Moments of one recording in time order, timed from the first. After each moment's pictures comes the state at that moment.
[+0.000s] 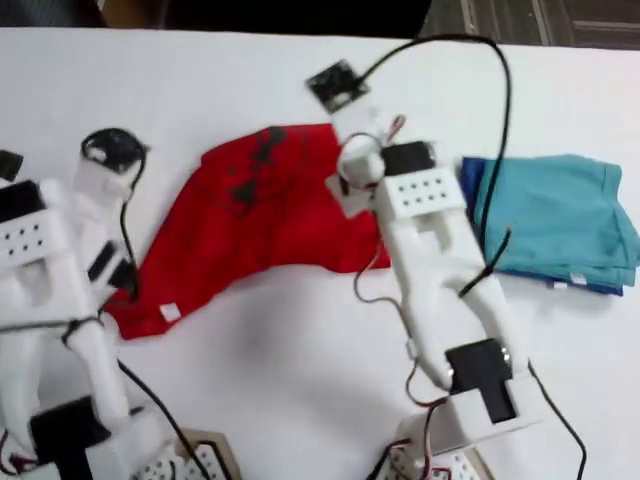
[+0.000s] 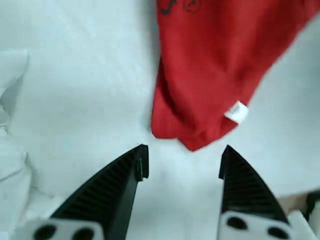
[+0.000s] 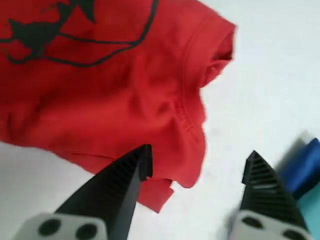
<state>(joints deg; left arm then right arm) -29.4 -14.4 20.9 85.2 -44.2 -20.2 2.5 3.0 67.7 21.2</state>
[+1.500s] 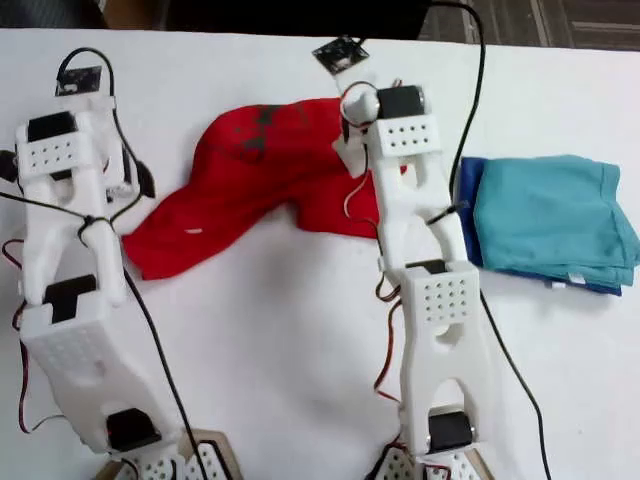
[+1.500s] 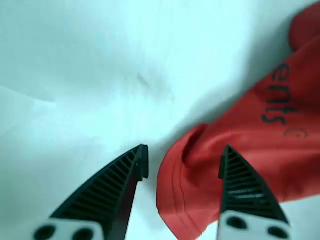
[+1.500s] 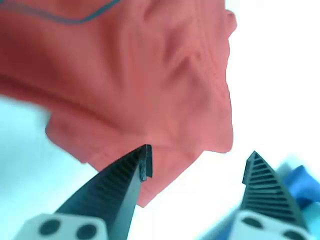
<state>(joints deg) -24.0 25.6 -18.4 80.3 -5.2 -14.2 50.0 -64.7 96.0 27.5</state>
